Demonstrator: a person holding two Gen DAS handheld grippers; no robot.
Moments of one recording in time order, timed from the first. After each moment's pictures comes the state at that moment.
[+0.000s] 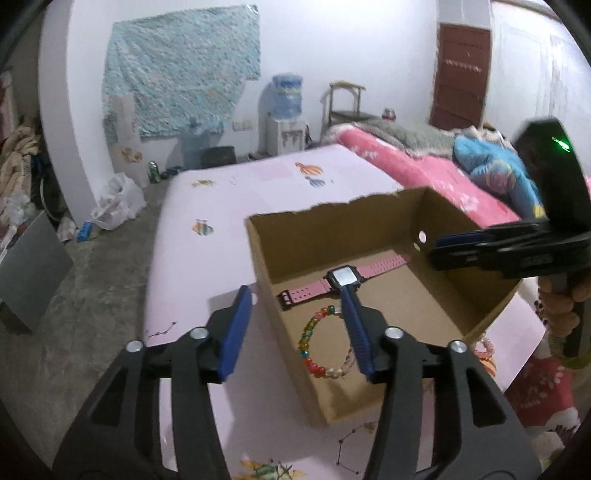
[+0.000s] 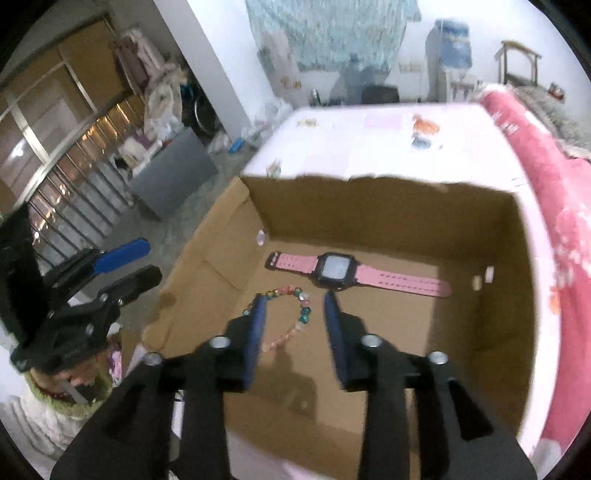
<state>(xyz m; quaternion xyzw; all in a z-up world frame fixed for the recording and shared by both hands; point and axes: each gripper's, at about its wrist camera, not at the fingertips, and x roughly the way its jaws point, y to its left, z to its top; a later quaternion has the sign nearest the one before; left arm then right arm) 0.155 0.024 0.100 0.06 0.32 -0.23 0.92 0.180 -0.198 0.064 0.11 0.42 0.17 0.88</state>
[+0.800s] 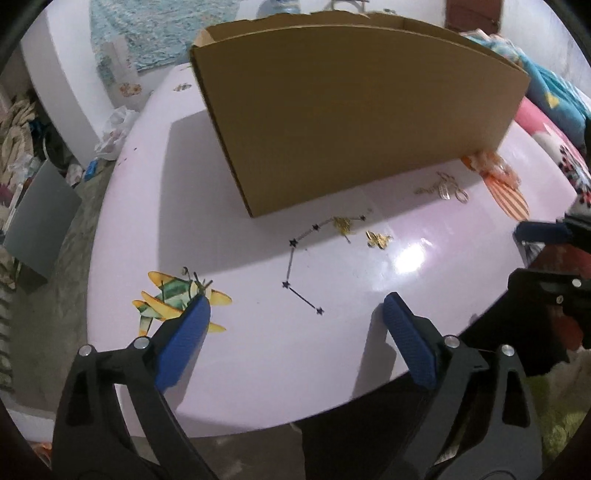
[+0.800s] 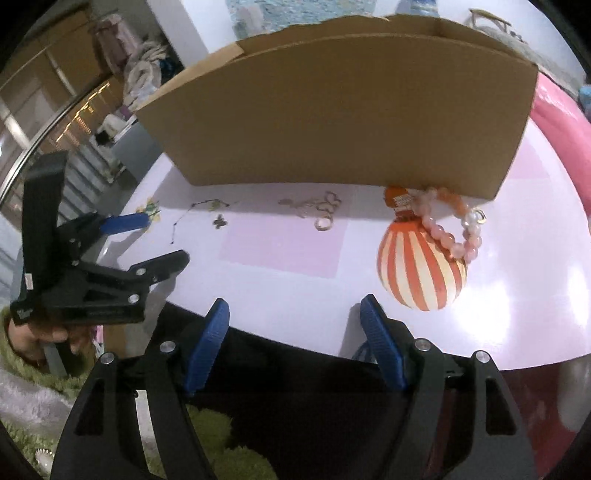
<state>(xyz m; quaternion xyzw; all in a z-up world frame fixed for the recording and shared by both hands) 0.065 -0.003 -0.038 0.14 0.47 -0.18 0.85 0.044 -0.168 -0.062 0.11 0.48 0.12 0.86</state>
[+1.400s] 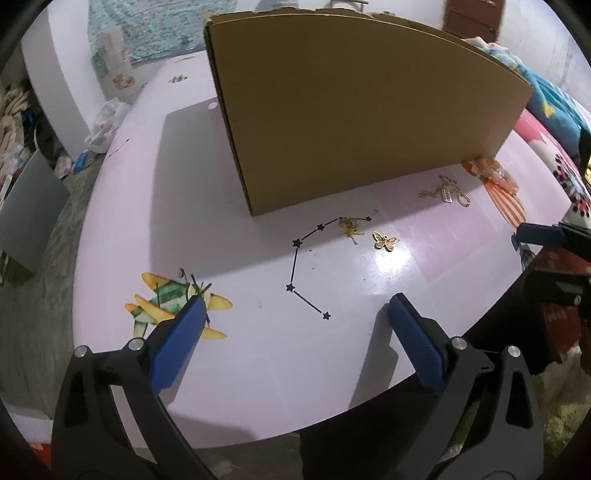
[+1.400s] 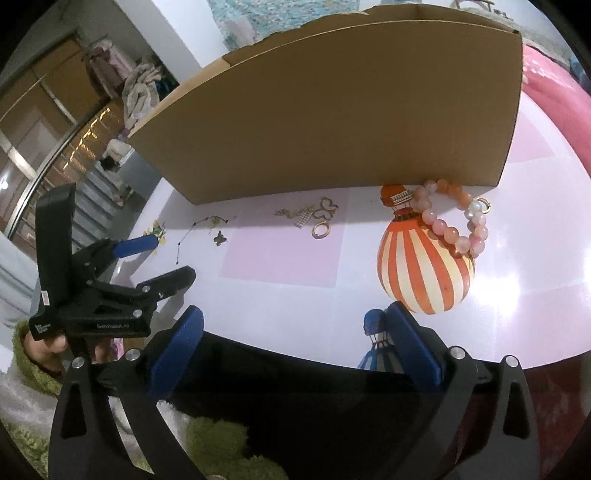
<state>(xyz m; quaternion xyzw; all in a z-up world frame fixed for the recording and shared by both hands) 0.077 0.007 -0.046 0.12 0.47 -0.21 0.85 0.040 -0.174 -0.069 0.17 0.47 0.12 0.86</state>
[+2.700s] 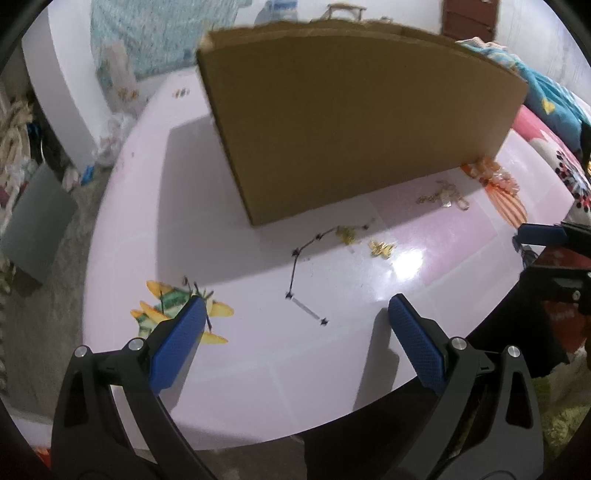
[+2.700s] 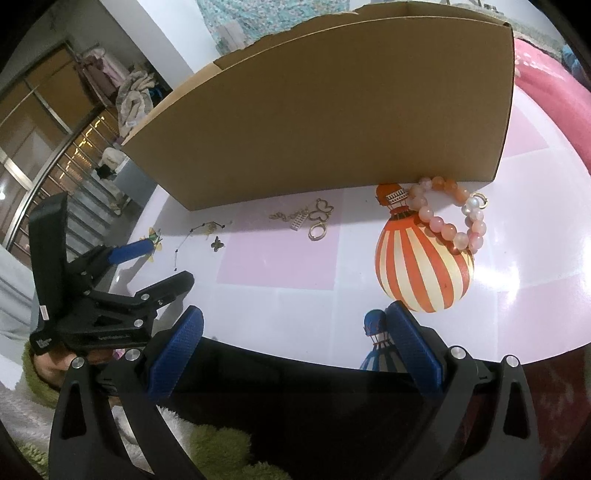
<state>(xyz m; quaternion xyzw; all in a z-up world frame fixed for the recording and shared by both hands) 0.067 0.000 -0.041 0.14 0.44 -0.20 0.86 0.043 -0.175 -0.073 0.17 0.47 0.12 0.86</state>
